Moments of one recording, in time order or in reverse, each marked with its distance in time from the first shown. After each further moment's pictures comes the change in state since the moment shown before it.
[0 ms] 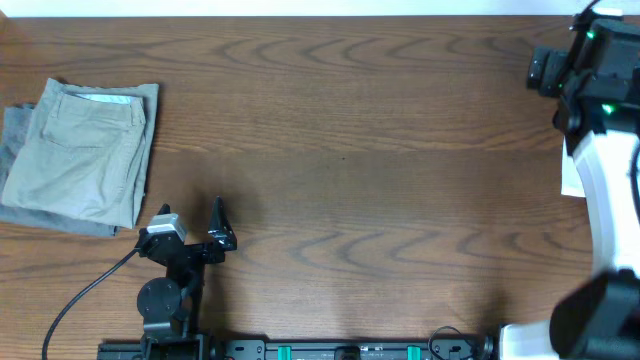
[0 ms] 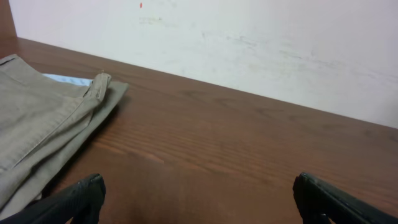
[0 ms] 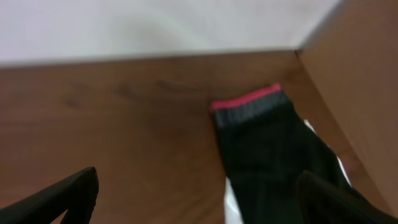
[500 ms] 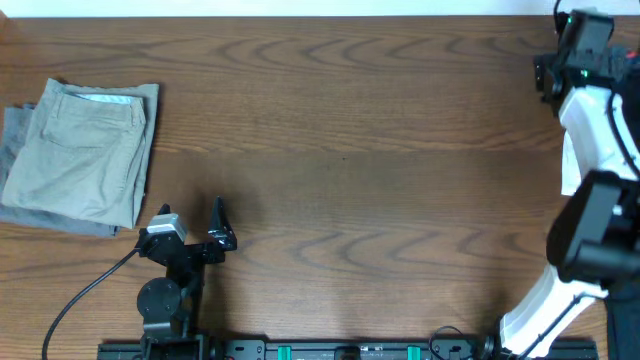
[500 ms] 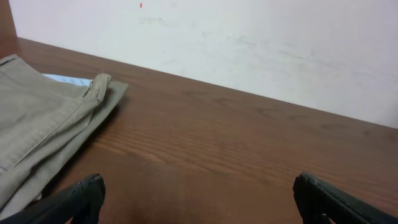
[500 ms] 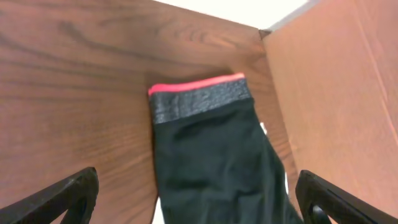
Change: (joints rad) left arm 0.000 0.000 0.000 0.000 0.000 0.000; right arm -0.040 0.402 0.240 0.047 0.230 -0.291
